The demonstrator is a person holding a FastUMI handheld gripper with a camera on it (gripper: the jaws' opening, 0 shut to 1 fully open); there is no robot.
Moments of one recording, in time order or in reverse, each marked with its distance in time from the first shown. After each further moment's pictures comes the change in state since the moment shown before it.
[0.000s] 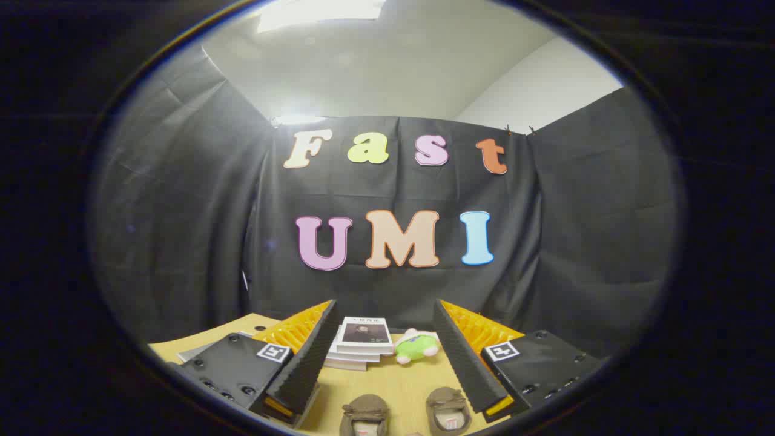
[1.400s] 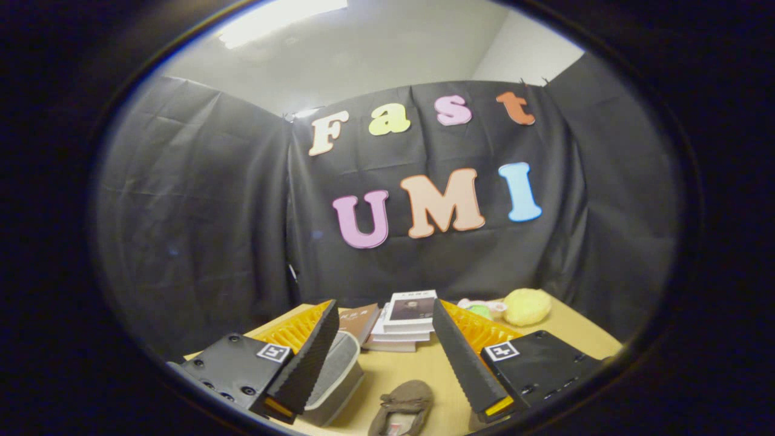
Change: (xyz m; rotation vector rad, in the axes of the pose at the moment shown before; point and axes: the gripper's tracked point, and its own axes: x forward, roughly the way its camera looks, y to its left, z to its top) arm 0.014 0.033 -0.074 0.213 0.204 0.262
